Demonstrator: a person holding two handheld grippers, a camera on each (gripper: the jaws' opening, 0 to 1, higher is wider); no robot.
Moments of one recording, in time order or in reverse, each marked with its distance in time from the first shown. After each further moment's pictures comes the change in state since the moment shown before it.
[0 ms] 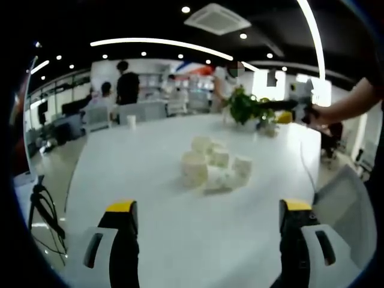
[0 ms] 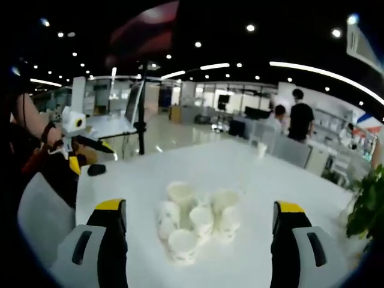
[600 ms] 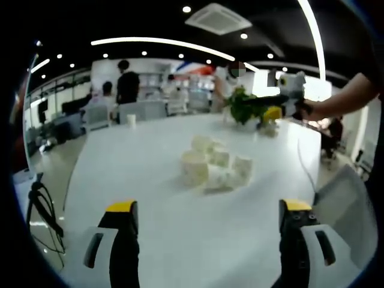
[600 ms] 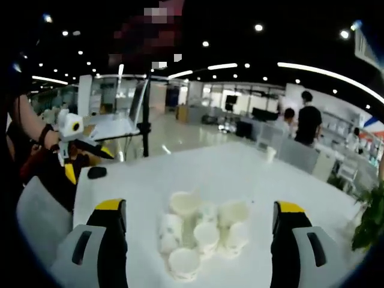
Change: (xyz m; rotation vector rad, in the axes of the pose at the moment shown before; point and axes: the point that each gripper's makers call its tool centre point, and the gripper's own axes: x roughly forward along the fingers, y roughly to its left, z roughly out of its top) left arm 0.003 0.000 -0.003 -0.004 0.000 -0.004; right arm 0.041 0.010 0.016 -0.025 0.000 0.047
